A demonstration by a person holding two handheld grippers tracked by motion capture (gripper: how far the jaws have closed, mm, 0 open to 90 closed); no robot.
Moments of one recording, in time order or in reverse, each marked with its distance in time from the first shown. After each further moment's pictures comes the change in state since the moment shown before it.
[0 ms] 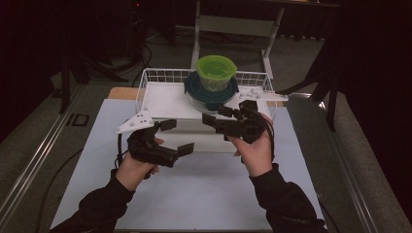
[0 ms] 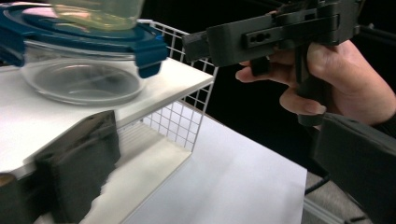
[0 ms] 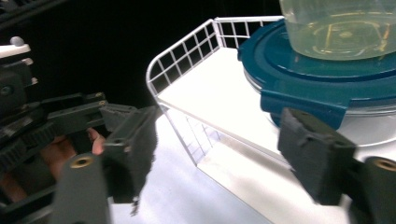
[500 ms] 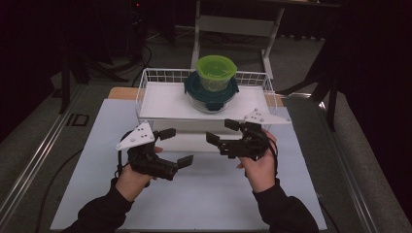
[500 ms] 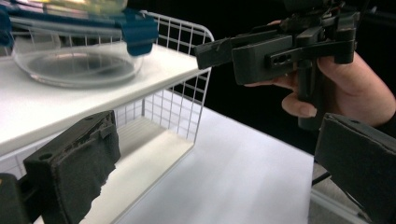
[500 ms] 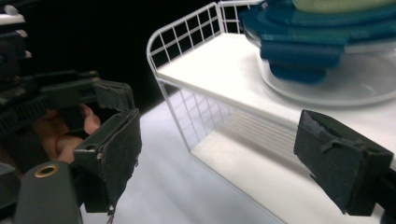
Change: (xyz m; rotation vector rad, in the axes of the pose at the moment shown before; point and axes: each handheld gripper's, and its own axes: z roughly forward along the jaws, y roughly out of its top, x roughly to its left) left arm -0.008 -0.027 -0.003 0.000 0.000 0.054; right arm -0.004 -0.043 -0.010 -0.030 -0.004 -0.067
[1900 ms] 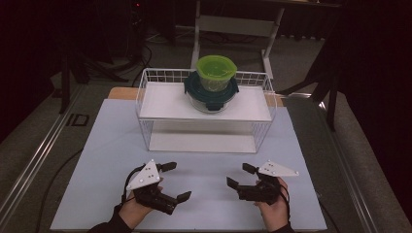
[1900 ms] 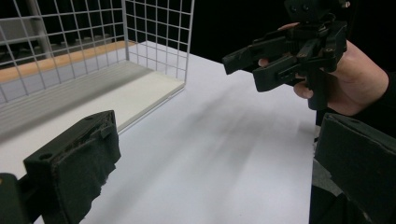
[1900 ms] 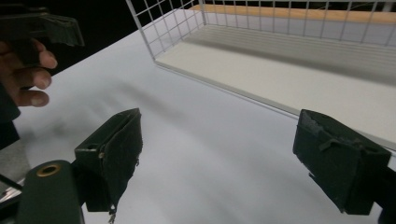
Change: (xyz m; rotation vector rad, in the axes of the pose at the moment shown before) left arm -0.013 -0.098 0.004 0.074 -0.016 0.049; right arm -0.037 -0.144 -0.034 0.078 -0.073 0.010
